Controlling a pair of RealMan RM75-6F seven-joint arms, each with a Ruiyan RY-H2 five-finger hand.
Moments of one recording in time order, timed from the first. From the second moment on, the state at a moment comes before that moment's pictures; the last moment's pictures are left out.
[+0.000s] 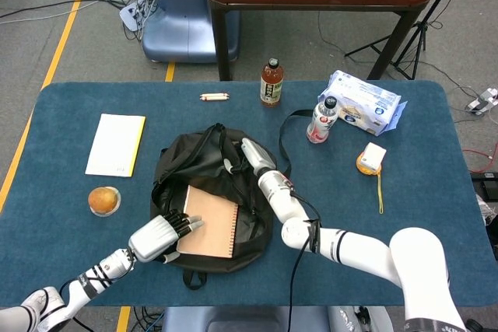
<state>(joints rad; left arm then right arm) -0.58 -1.55 0.16 -1.15 1.86 1.20 -0.03 1.13 -1.81 0.46 -1.17 -0.45 0.65 0.01</state>
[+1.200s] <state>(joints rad) -0.62 -1.65 0.13 -1.05 1.80 1.18 -0.16 1.13 -1.81 0.46 -1.16 -0.47 0.64 0.02</state>
